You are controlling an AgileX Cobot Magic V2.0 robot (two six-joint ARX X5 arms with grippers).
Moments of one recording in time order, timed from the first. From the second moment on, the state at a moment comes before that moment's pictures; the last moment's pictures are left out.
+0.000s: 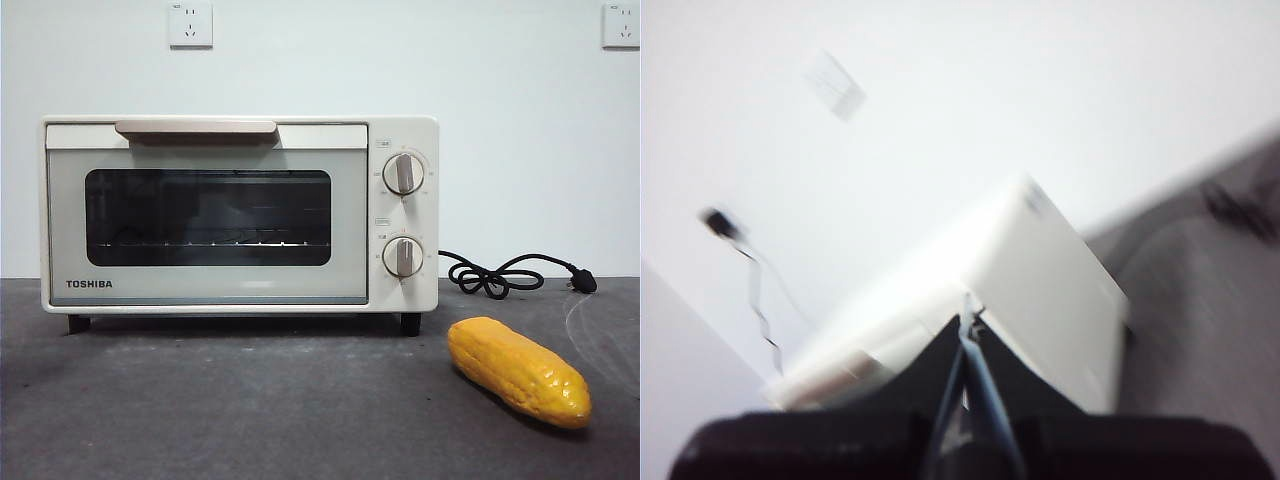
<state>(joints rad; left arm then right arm) -0.06 0.06 0.21 0.10 0.39 -0.64 -0.12 0.02 0.21 0.03 -0.53 0.72</state>
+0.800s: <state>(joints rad) -0.06 0.62 0.92 0.07 0.79 -0.60 -0.12 0.53 0.95 -0.14 -0.84 0.64</state>
